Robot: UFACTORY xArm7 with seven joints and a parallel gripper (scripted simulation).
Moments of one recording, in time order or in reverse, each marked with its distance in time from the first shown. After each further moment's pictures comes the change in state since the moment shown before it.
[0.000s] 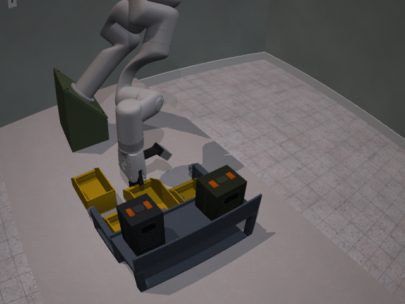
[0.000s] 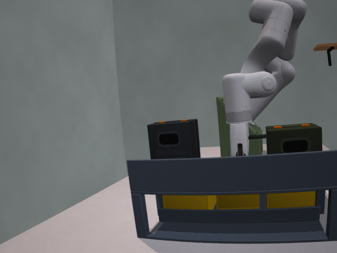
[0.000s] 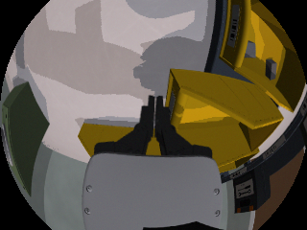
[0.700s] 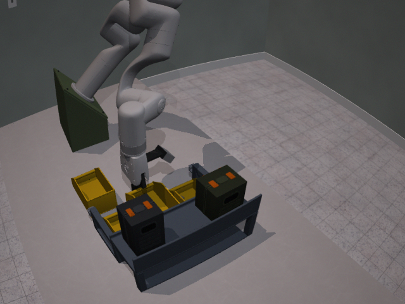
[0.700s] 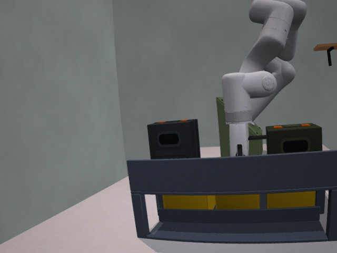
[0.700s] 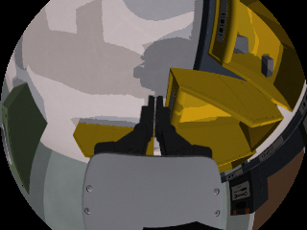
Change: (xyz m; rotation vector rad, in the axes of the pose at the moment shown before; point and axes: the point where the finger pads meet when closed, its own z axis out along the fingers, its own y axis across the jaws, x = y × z) arm 0.000 0.015 0.000 0.000 0.000 0.000
